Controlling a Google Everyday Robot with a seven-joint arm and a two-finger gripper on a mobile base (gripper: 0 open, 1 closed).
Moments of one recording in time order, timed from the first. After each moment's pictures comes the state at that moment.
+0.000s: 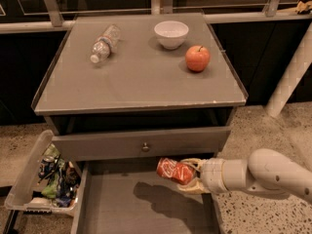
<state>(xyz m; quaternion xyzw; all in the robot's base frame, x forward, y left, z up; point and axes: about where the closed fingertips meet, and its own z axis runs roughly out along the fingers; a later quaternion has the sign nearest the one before) 0.451 -0.107 0.590 -0.61 0.66 0.17 0.40</state>
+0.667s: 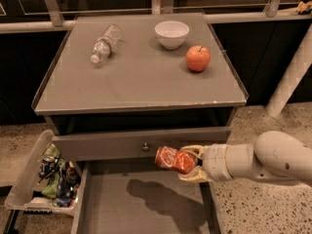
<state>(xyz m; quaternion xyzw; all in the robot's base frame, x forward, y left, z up) 0.454 -0.106 0.663 -0.64 0.64 0.14 0.40</state>
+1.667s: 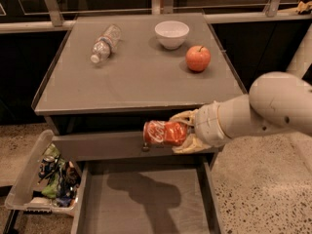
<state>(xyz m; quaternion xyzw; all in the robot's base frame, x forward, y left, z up) 0.471 -0.077 0.778 -0.72 0.58 0.09 0.37</state>
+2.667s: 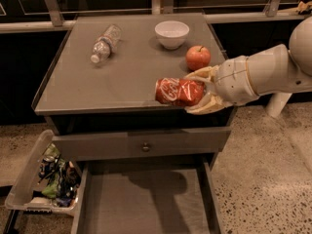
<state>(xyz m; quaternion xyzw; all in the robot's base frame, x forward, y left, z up) 0.515 -0.106 0.884 -0.70 0.56 0.09 0.42</state>
